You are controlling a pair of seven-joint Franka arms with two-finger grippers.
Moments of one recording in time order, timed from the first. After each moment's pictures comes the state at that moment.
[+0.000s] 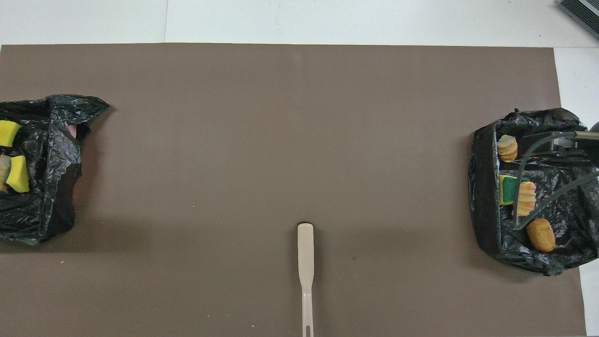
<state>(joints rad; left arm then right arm) 0.29 0.06 0.00 -1.72 0.92 1.97 1.45 -0.09 -0.09 0.07 -1.67 -0.02 1.66 0.14</state>
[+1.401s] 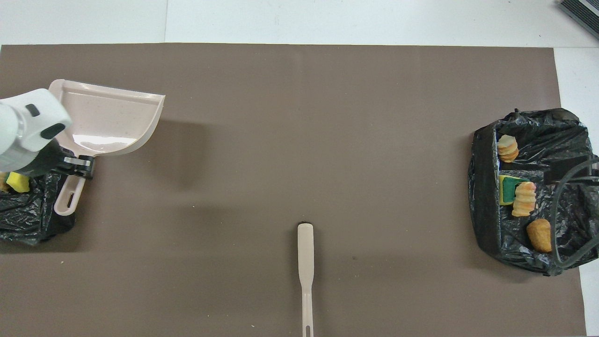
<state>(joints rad) -0.11 0.01 -0.02 -1.81 0.01 1.73 -0.06 -0.02 -0.13 -0.01 -1.59 -0.02 1.46 0.12</state>
